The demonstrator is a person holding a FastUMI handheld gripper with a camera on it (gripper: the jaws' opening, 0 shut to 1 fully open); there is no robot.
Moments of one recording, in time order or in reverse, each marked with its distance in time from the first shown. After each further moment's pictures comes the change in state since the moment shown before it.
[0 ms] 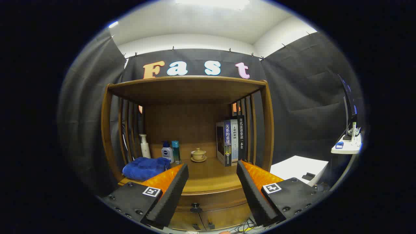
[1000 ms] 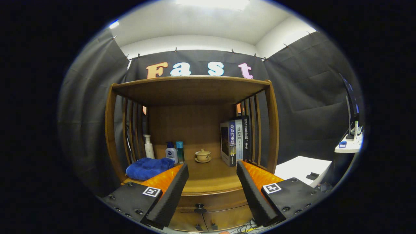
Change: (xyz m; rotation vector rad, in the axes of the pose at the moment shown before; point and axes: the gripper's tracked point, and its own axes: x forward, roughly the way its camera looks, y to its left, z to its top) arm 0.006 0.012 -0.012 0.008 -0.007 0.035
